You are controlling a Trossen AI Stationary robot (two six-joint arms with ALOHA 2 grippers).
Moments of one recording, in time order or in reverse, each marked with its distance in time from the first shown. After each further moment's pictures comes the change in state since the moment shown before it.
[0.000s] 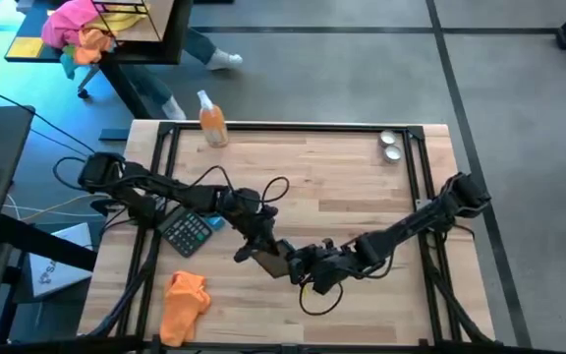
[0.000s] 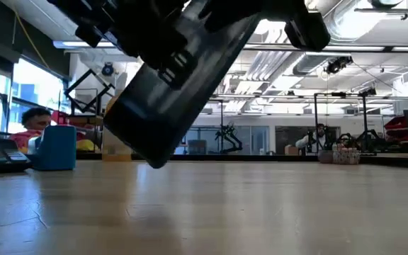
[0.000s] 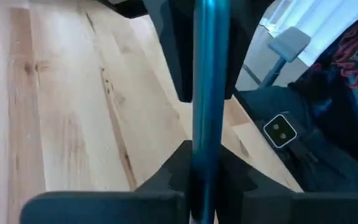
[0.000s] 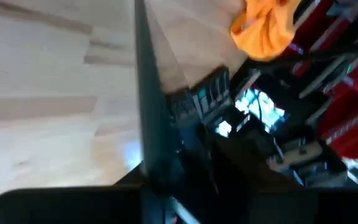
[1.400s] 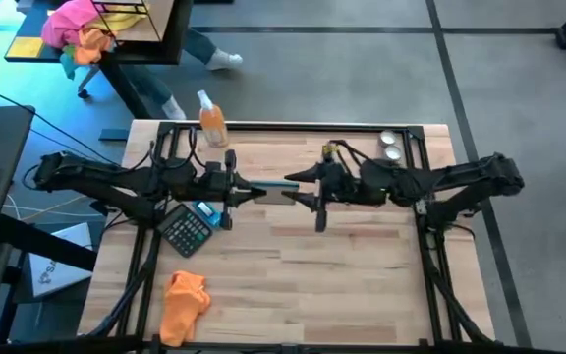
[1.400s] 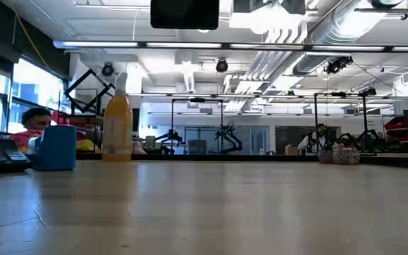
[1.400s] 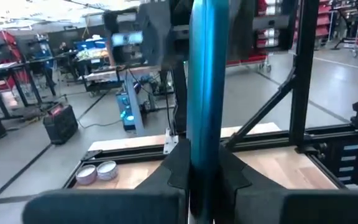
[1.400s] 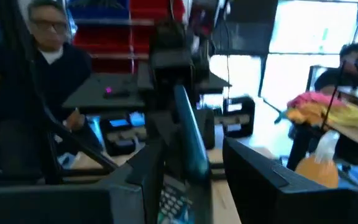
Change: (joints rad) left arm -0.021 -0.489 0.000 0.039 -0.612 0.234; right arm -0.322 -0.334 -0.001 0.362 -0.356 1.741
